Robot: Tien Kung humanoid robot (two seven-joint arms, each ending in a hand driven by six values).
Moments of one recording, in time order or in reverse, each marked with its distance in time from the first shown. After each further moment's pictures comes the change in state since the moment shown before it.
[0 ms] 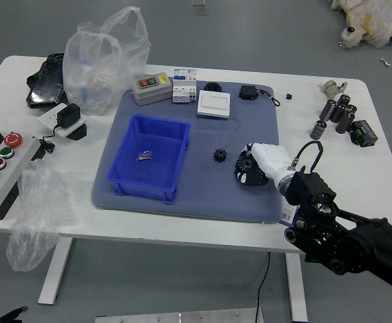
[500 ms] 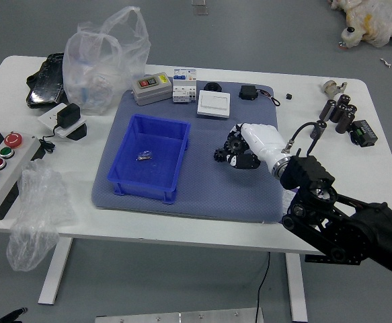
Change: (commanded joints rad) left arm 0.006 -0.001 -0.005 -0.002 0.005 0.000 0.005; right arm 0.092 -0.013 -0.029 0.089 0.014 -0.003 0.031
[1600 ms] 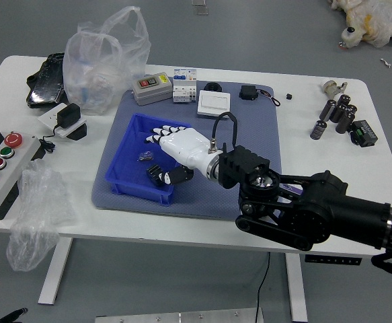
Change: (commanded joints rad) left arm 0.001 0.000 -0.017 -0.005 0.023 -0.001 0.014; right arm 0.275 0.131 -0.338 0.023 0.135 0.087 0.026
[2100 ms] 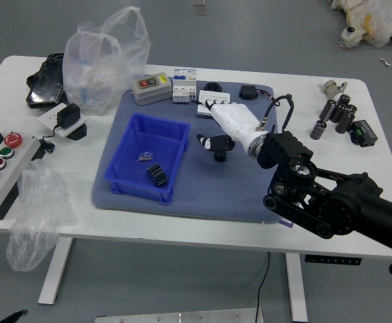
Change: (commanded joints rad) left arm 0.006 -0.002 0.009 0.001 -0.015 0.002 -0.005; right arm -0.113 -0.104 0.194 -0.081 0.006 -0.067 -0.043
